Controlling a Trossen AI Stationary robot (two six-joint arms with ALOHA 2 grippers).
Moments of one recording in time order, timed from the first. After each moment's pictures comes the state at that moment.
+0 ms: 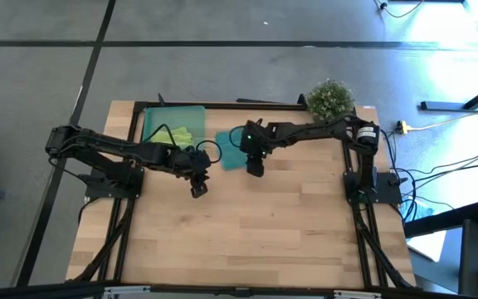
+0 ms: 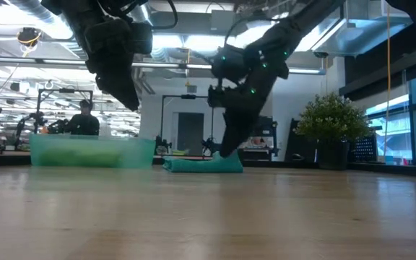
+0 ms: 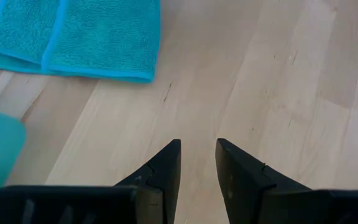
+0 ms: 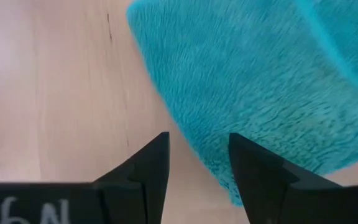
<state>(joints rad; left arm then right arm) -0.03 1.29 0.83 -0.54 -0.15 -0.42 -0.28 1.96 1.29 -0.43 -0.17 -0.08</state>
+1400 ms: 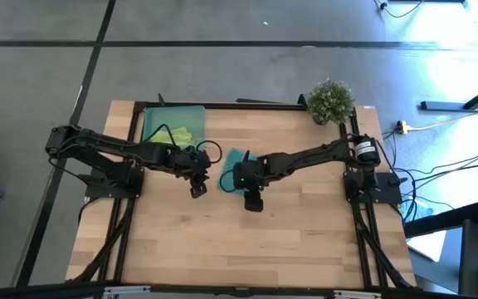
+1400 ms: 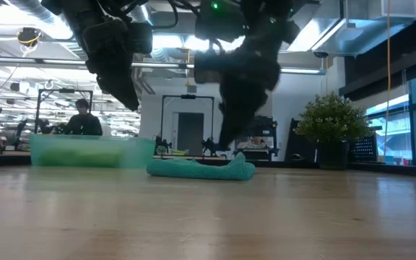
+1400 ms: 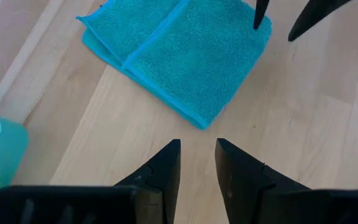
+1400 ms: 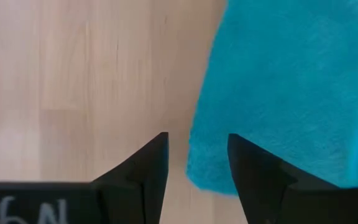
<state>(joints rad) -0.03 1.29 0.83 -0.54 -0.15 -0.38 0.05 1.98 1.40 -0.59 -0.07 0.10</state>
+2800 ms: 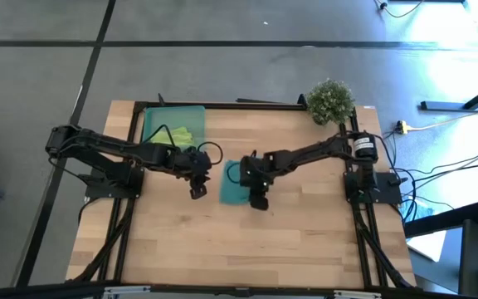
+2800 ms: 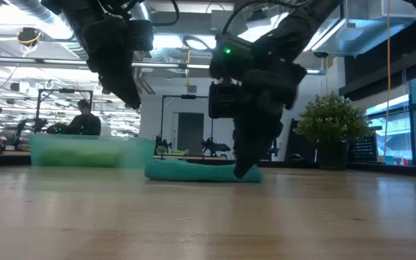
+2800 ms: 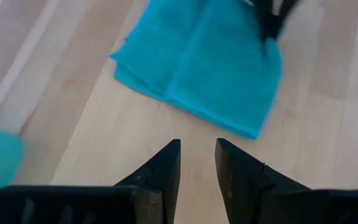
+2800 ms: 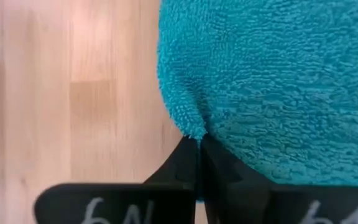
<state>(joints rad) -0.04 1.29 0.83 -0.52 -0.15 -0.36 -0.04 1.99 1.18 -0.34 -0.42 0.16</state>
